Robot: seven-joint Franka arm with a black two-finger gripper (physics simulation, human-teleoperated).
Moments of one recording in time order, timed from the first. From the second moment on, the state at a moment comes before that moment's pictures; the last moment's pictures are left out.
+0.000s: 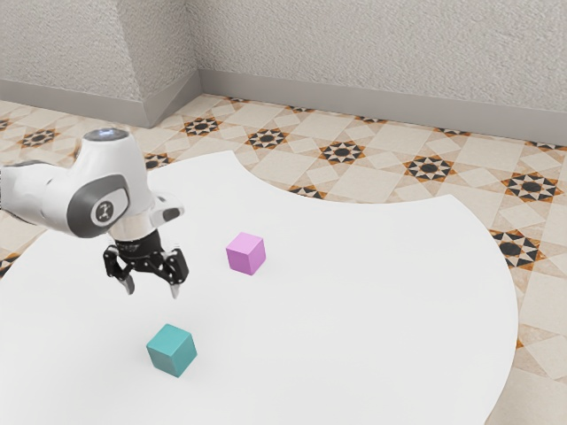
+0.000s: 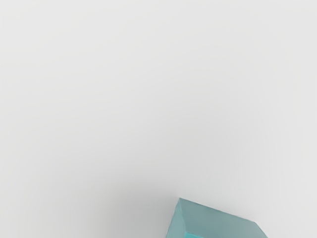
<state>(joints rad) -0.21 -0.11 0.27 -2.42 0.03 2.28 -0.28</state>
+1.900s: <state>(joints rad) -0.22 0.32 0.18 -1.86 0.04 2.29 0.01</state>
